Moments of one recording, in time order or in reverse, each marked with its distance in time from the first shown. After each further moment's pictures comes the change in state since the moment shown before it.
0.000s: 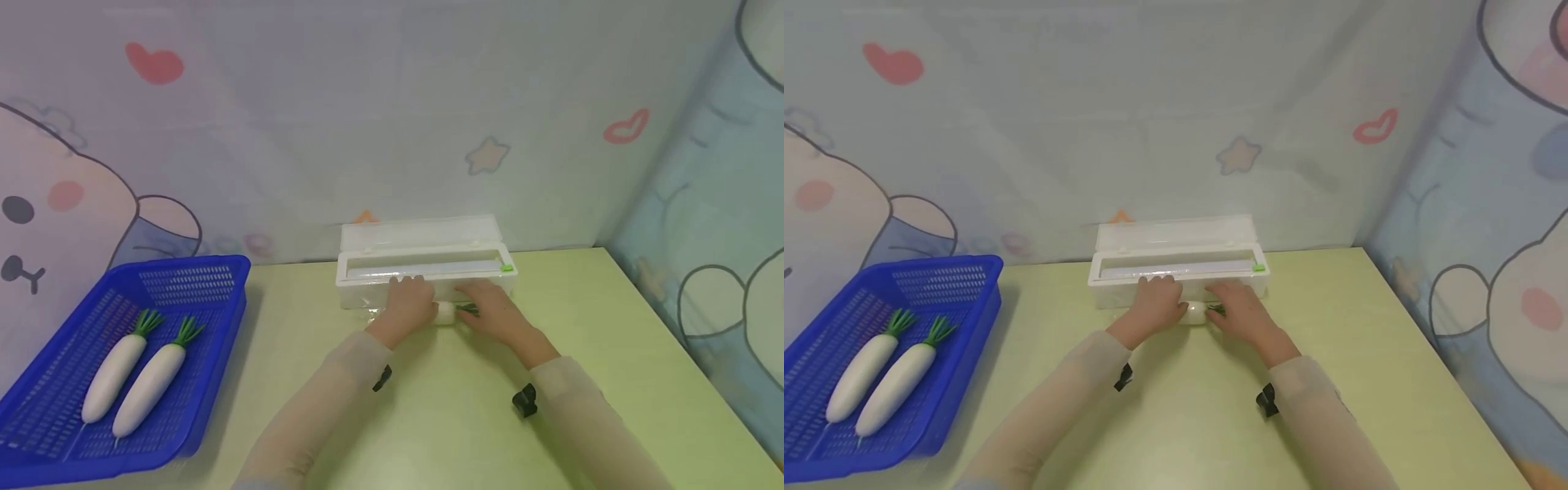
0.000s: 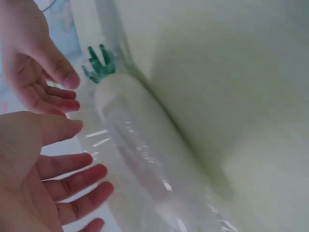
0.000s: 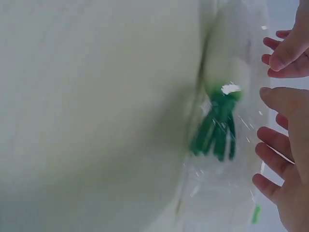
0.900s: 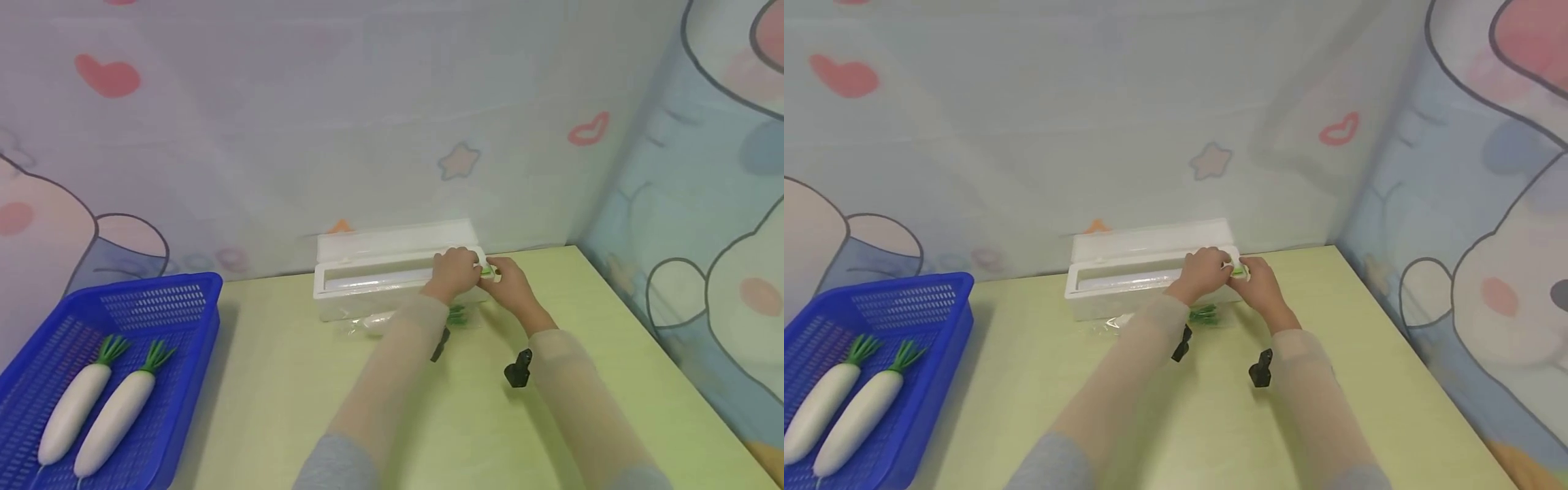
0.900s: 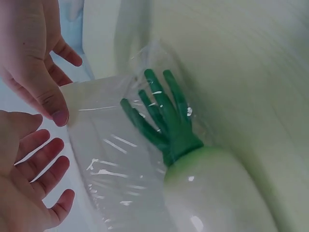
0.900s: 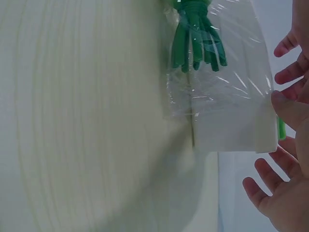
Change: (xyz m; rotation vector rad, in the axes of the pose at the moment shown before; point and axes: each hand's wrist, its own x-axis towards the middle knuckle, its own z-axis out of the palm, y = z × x) left_hand 0.085 0.082 -0.031 -0.275 0.051 0.079; right_hand -0.004 0.058 -0.040 0.364 0.043 0.542
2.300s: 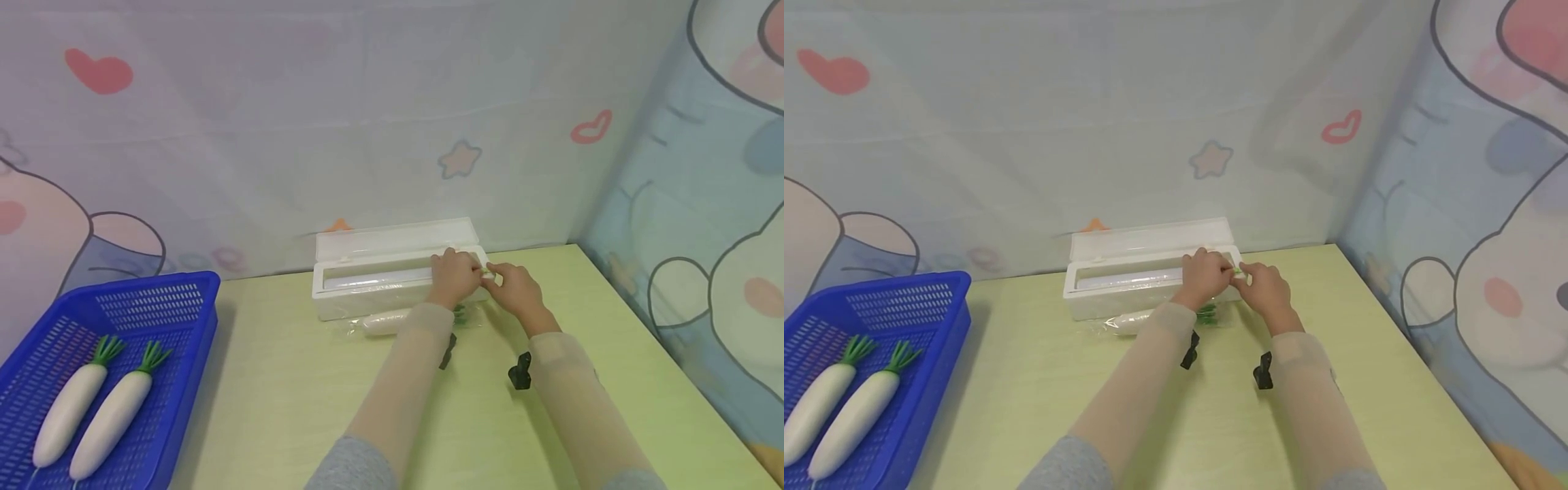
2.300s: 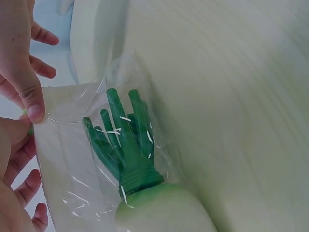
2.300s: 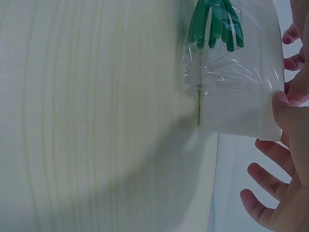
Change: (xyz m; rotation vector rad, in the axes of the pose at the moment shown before) left_hand 0.005 -0.003 0.026 -0.035 0.125 -0.068; right_hand -0.006 -0.001 -0.002 -0.302 0.019 0.032
